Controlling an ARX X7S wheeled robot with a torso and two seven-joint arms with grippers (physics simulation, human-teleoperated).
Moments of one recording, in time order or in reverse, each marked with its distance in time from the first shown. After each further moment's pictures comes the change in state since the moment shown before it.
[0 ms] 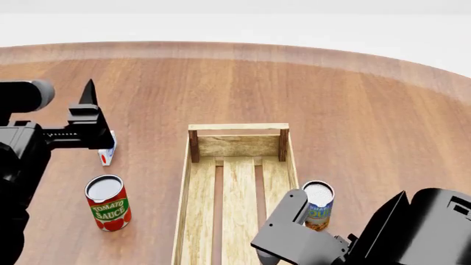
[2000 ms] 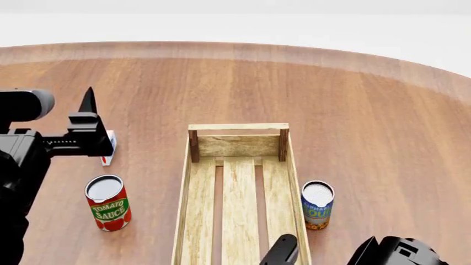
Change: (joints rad) left arm 0.028 -0.035 0.022 -0.012 -0.039 0.047 -0.024; right arm -0.204 -0.114 -0.115 0.271 -0.174 -0.233 -0.180
